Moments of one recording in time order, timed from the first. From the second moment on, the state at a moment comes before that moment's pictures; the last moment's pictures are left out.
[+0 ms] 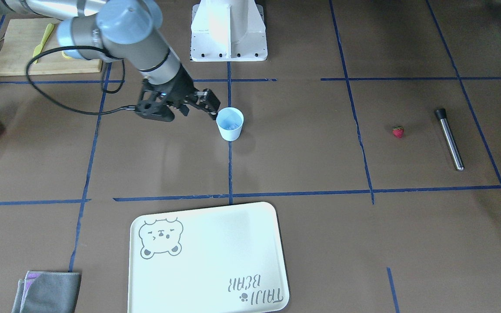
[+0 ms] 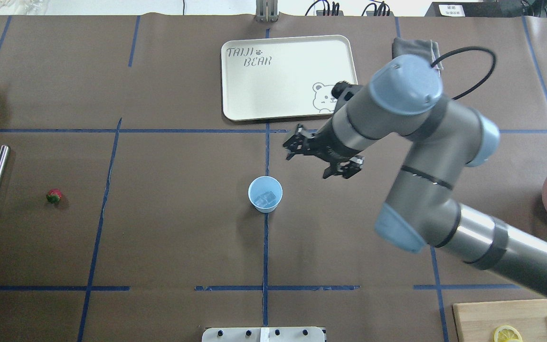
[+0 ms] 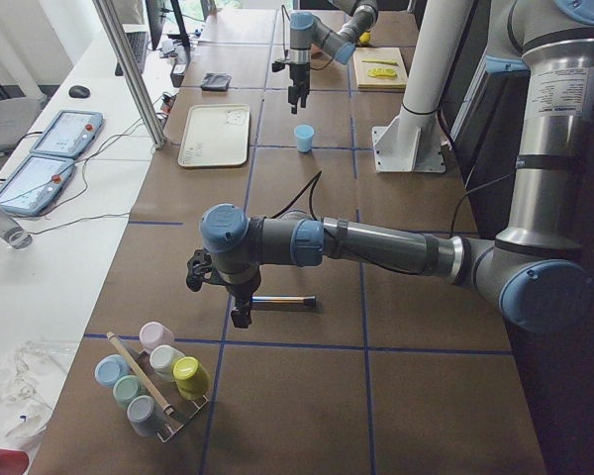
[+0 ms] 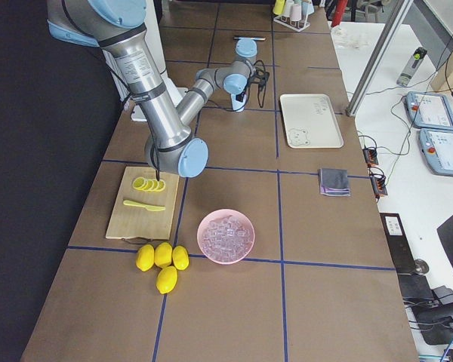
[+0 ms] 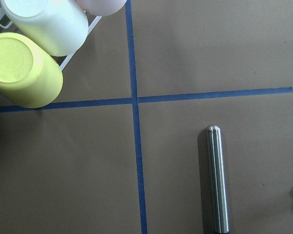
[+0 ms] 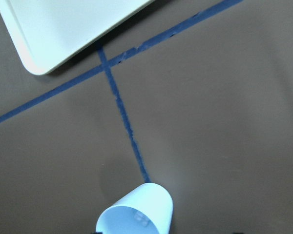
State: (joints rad) left arm -1.55 -1.61 -1.68 -1.43 -2.40 0.06; right arm 0.69 -1.08 1.83 -1.31 2.17 1.58
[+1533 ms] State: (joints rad) left arm -1.55 -1.61 -1.68 -1.43 -2.40 0.06; right arm 1.30 -1.82 1.72 -1.21 2.35 0.43
